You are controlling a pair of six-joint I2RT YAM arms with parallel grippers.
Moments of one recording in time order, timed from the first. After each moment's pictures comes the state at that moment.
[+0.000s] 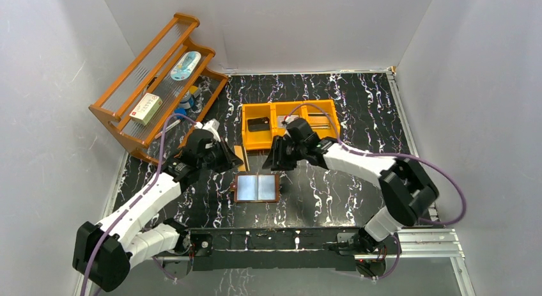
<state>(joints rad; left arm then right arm) -0.51 1.03 0.68 -0.36 0.19 -0.80 0.78 1.60 0.95 -0.20 -0.37 0.85</state>
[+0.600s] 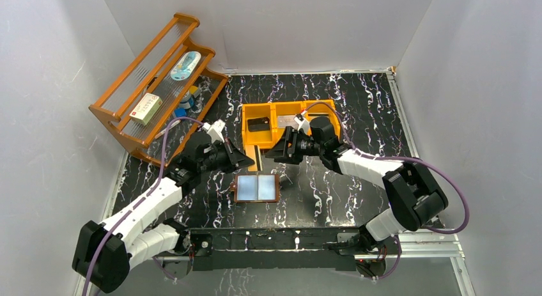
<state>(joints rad) -0.51 0.99 0.60 -0.11 0.38 -0.87 0.60 1.49 0.76 0.23 -0.60 0.92</state>
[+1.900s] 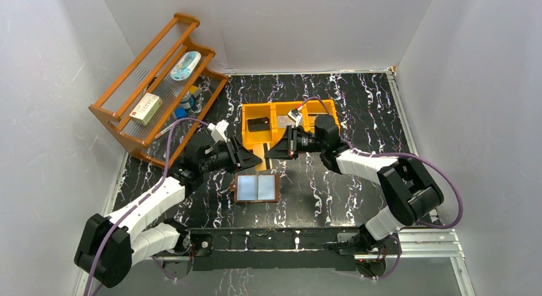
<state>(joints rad) -0.51 1.05 0.54 0.12 0.53 -0.99 0.58 1.53 0.73 0.61 -0.90 1.07</state>
